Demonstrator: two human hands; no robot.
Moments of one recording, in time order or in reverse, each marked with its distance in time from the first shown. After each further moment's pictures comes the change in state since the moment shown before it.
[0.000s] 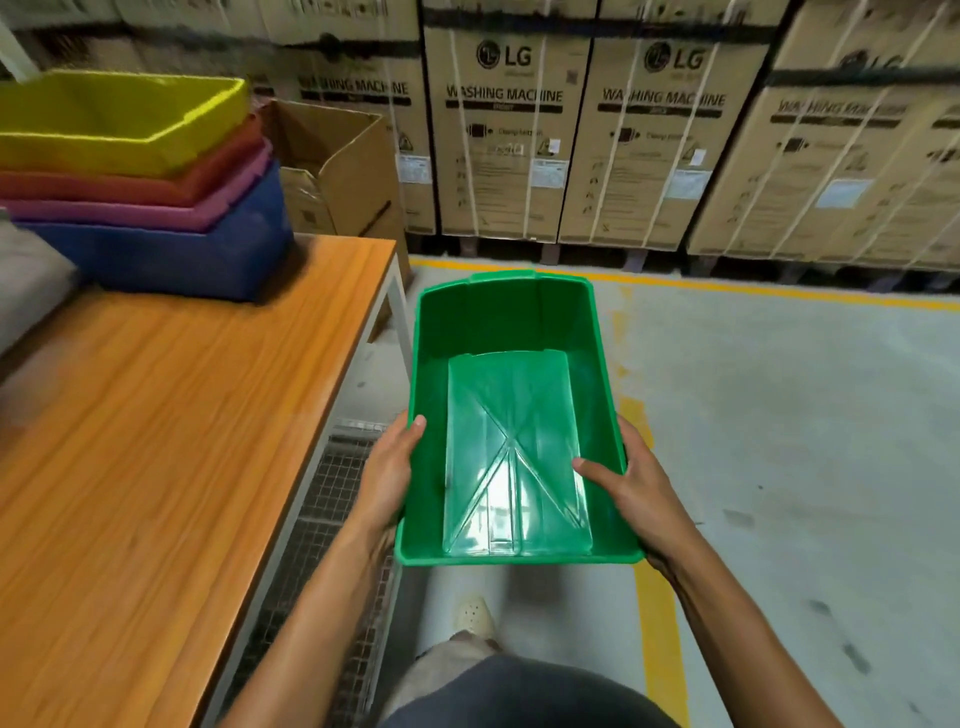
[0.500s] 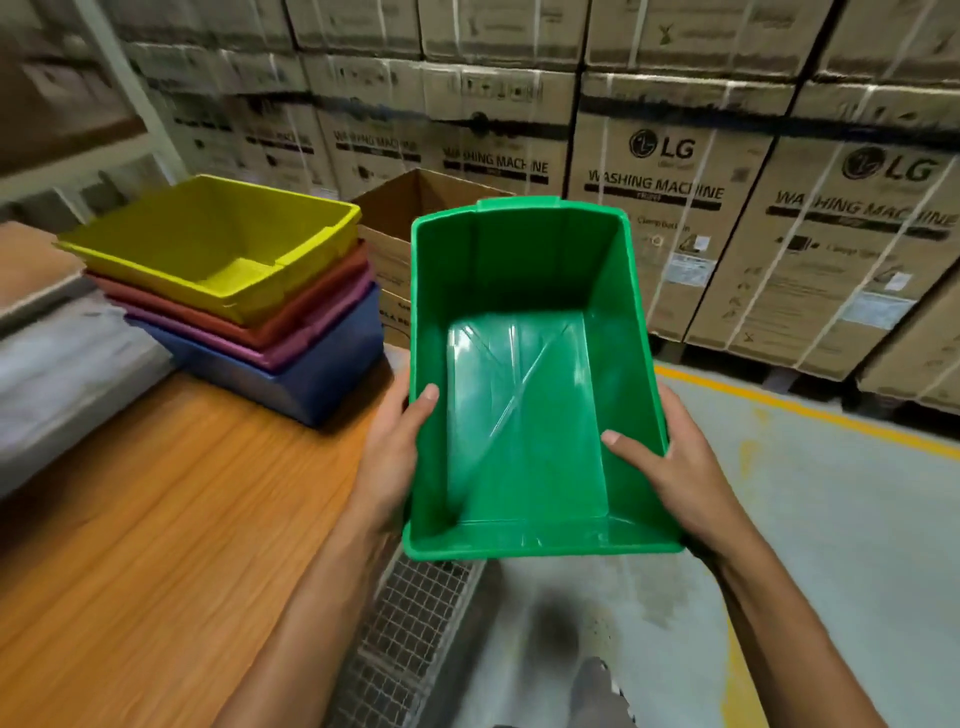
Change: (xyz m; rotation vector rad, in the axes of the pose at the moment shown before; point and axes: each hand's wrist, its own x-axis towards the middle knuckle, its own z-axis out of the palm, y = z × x) left_hand 0.215 0.180 -0.013 -0.088 0.248 0.372; right_hand 0.304 -0.162 0.055 -0.032 -0.249 -0.285
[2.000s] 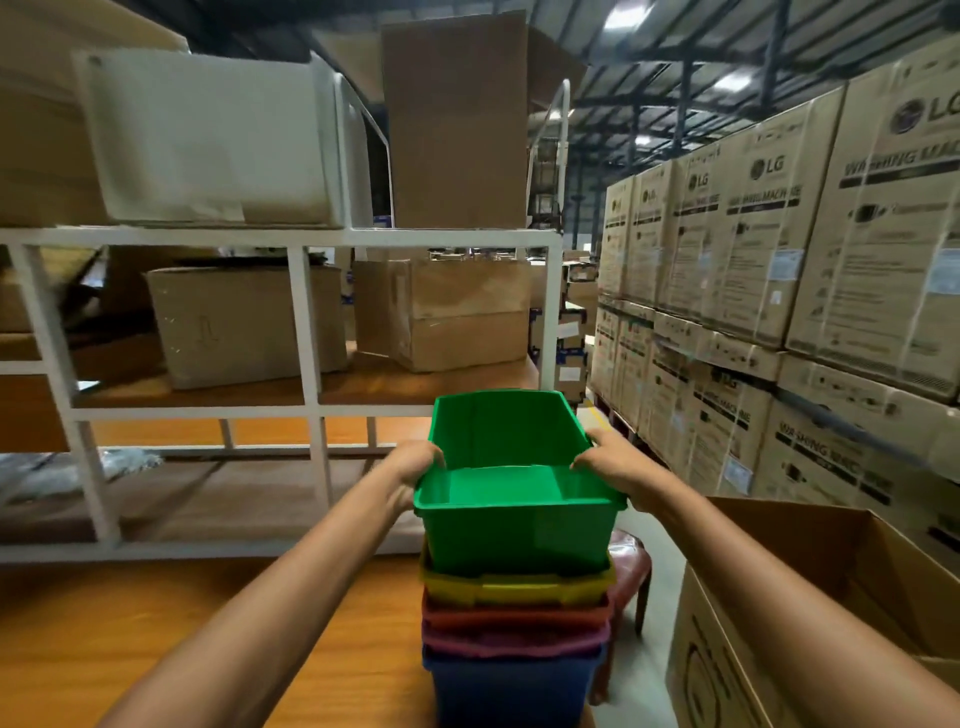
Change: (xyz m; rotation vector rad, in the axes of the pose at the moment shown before) left_hand 0.192 0.212 -0.129 0.063 1.046 -0.114; right_hand 0.403 -0.238 0.293 -0.384 -1.103 -0.359
